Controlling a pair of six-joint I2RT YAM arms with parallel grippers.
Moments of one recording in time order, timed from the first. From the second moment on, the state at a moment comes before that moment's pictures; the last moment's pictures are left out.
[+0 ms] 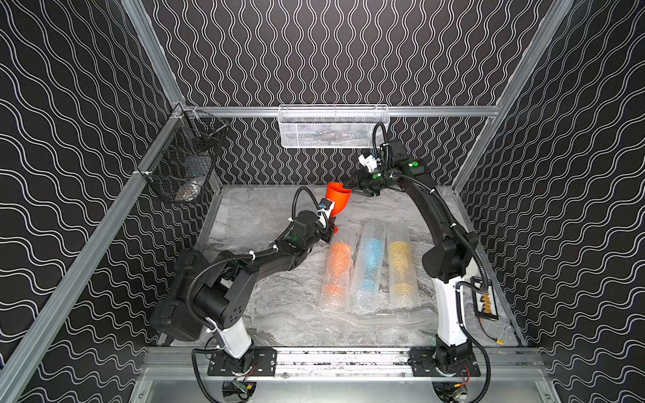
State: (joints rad) left arm -0.48 1.72 0.96 0.47 0.06 0.03; right arm 0.35 2.25 2.49 -1.09 -0.67 0.48
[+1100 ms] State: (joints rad) left arm -0.51 1.75 1.05 0.31 -0.06 0.12; right arm 0.34 2.27 2.55 -1.26 -0.46 0.38
